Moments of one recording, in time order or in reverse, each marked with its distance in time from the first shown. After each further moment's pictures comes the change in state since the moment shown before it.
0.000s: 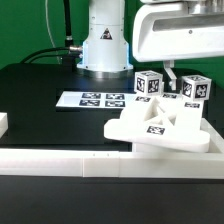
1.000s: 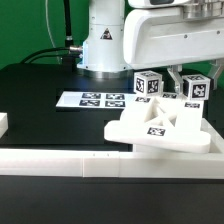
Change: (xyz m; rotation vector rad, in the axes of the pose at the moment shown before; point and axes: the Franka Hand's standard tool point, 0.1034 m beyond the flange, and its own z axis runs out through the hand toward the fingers) arm 0.000 0.009 0.002 -0.002 0.016 0.037
